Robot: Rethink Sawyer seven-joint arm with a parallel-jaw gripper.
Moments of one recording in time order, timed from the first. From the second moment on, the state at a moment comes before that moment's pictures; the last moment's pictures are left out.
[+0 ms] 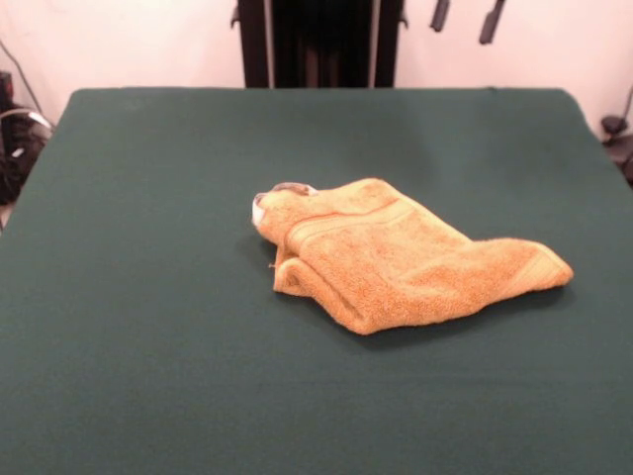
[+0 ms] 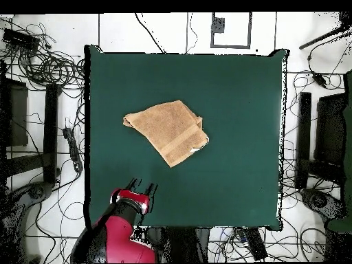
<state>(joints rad) 0.49 -0.79 -0.38 2.27 0.38 -0.32 1.79</state>
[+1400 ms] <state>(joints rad) 0.36 -0.78 -0.22 2.27 0.33 -0.25 1.79</state>
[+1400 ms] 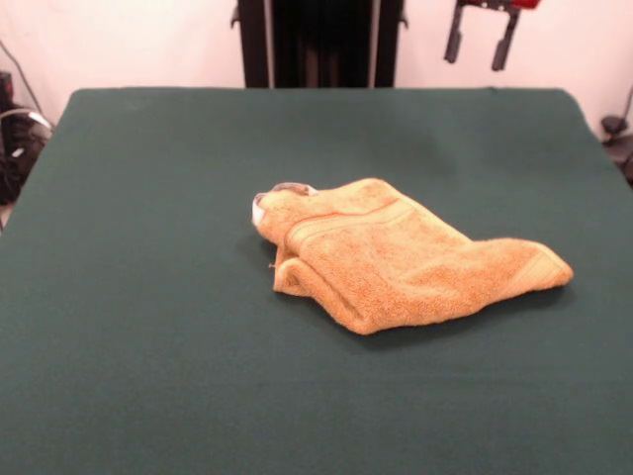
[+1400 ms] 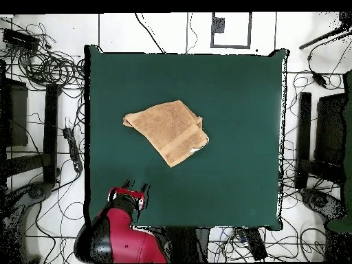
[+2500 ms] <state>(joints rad) 0.32 -0.78 -0.21 2.27 0.31 -0.08 1.79</state>
